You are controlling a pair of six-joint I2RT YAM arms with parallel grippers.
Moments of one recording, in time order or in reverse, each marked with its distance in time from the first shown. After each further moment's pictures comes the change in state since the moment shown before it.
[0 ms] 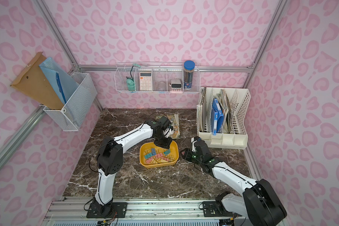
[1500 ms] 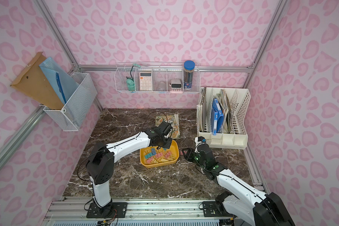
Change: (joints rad) left arm -0.087 -0.239 -0.263 0.297 -0.397 -0.107; right arm 0.030 -0.158 -0.076 0.072 0.110 0.026
